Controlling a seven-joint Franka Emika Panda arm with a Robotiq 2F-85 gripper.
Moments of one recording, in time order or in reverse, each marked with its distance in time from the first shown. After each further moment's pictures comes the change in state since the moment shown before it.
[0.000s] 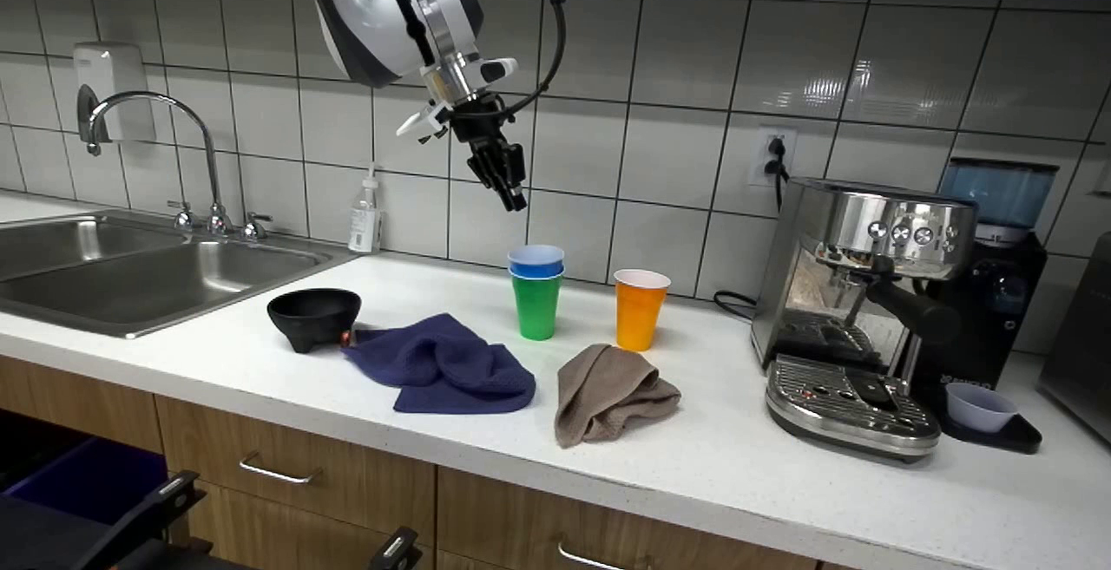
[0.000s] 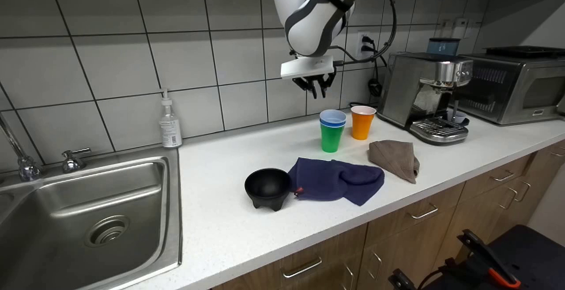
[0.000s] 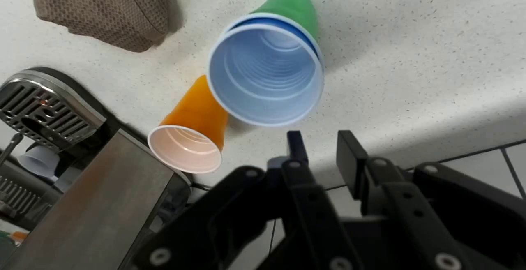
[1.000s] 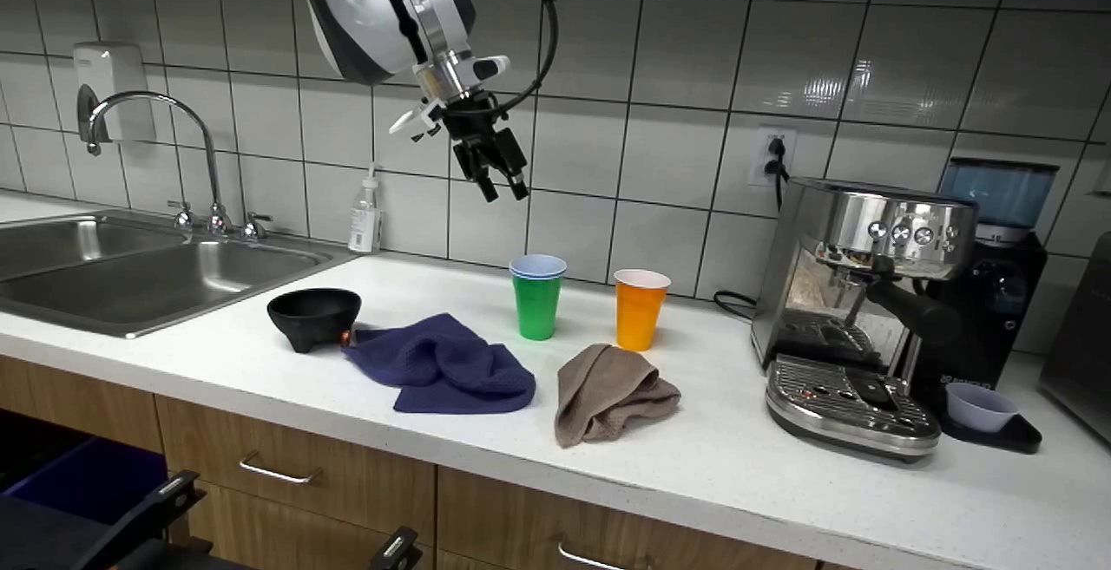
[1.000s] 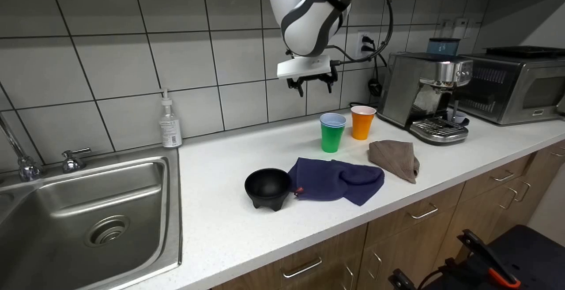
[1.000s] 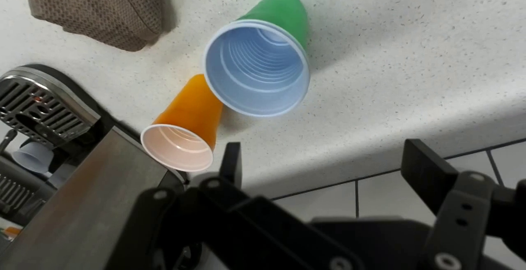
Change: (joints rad) arm 0.030 -0.004 -0.011 -0.002 0.000 -0.001 0.000
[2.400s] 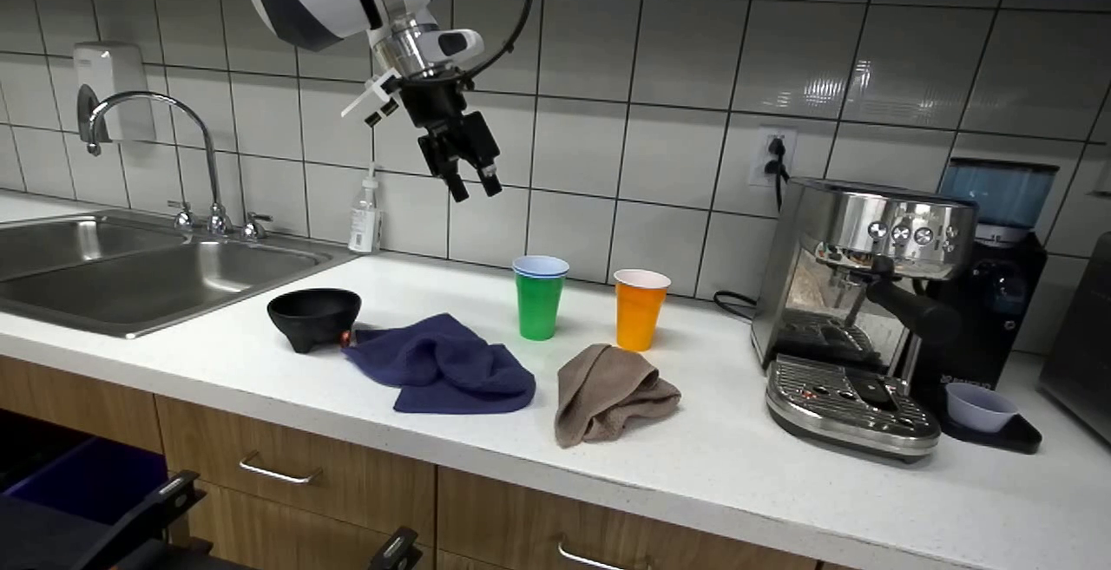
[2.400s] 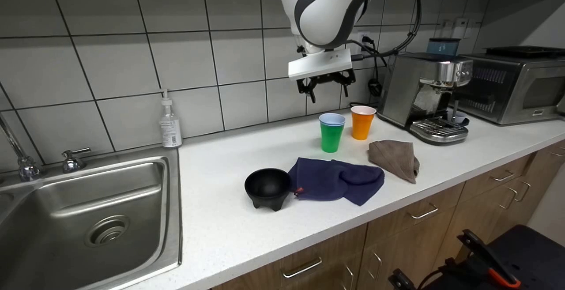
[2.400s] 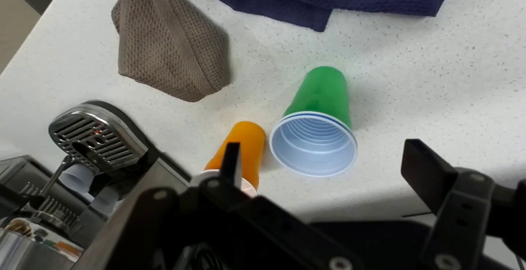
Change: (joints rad) arm 0.013 -0.235 0.029 -0.277 0.000 -0.047 -0.004
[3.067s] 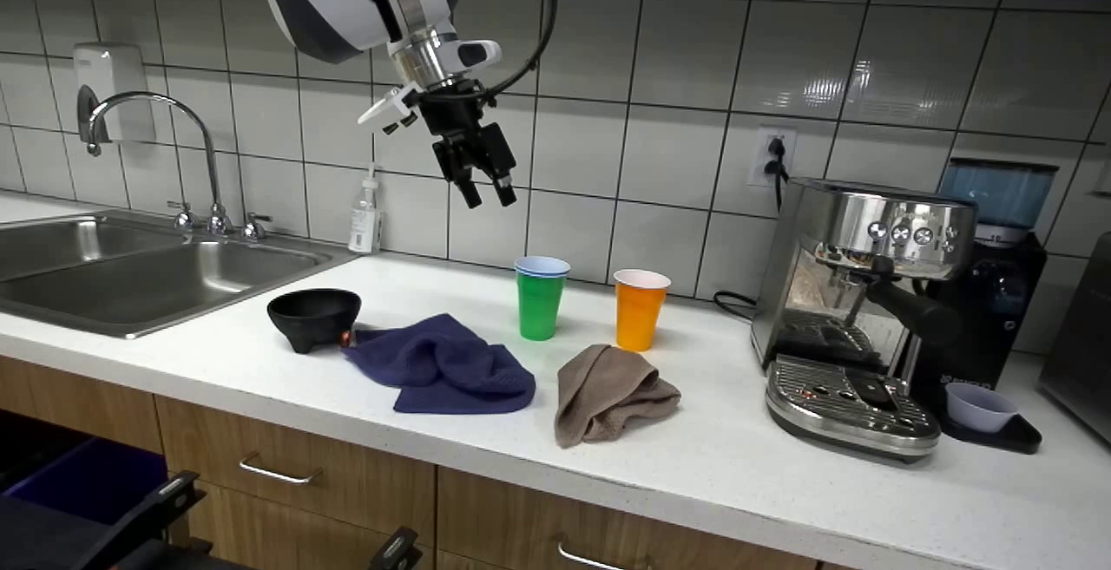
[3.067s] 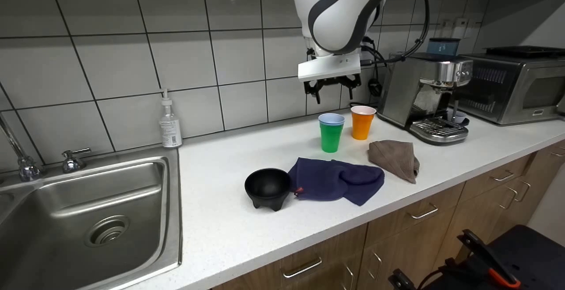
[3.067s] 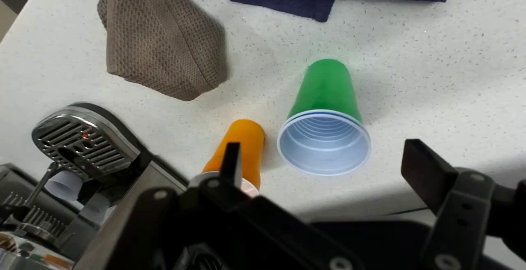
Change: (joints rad) arm -0.058 0.001 -0.003 -0.034 0.000 0.099 -0.023
